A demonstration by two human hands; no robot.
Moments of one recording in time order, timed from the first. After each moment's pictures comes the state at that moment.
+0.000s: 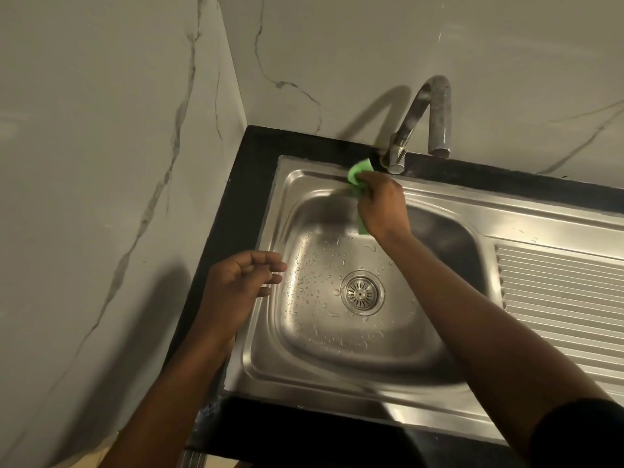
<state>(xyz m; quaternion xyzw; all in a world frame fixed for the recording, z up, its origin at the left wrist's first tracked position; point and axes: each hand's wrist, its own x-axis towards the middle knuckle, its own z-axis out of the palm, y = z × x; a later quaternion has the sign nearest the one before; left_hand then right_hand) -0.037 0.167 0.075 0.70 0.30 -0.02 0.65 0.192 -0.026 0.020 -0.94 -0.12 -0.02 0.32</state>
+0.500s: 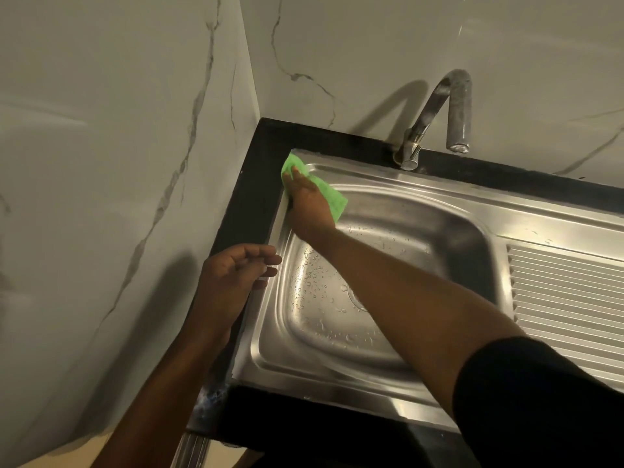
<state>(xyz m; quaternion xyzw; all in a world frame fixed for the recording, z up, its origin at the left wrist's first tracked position) -0.050 0.182 0.075 0.70 0.31 0.01 0.65 0.152 0.105 -0.018 -0.93 -0.25 0.10 0.26</state>
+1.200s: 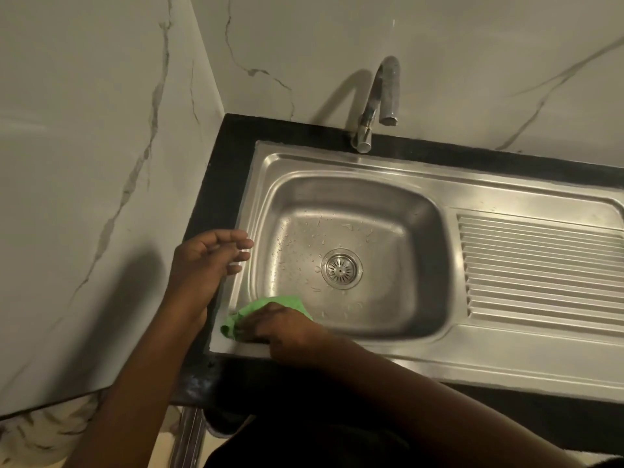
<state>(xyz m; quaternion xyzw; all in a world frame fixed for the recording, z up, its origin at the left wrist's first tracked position) -0.064 0.164 0.087 0.69 0.29 0.03 0.66 -0.051 -0.013 0.014 -0.77 -0.46 0.36 0.26</state>
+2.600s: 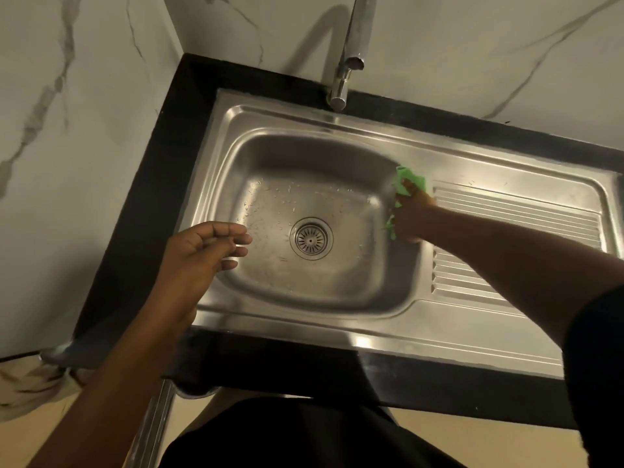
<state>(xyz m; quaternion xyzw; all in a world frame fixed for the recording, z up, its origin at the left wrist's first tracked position) -0.078 0.097 0.049 0.66 0.28 -0.01 0.70 0.182 -0.246 -0.028 -0.90 -0.20 0.36 -0.15</state>
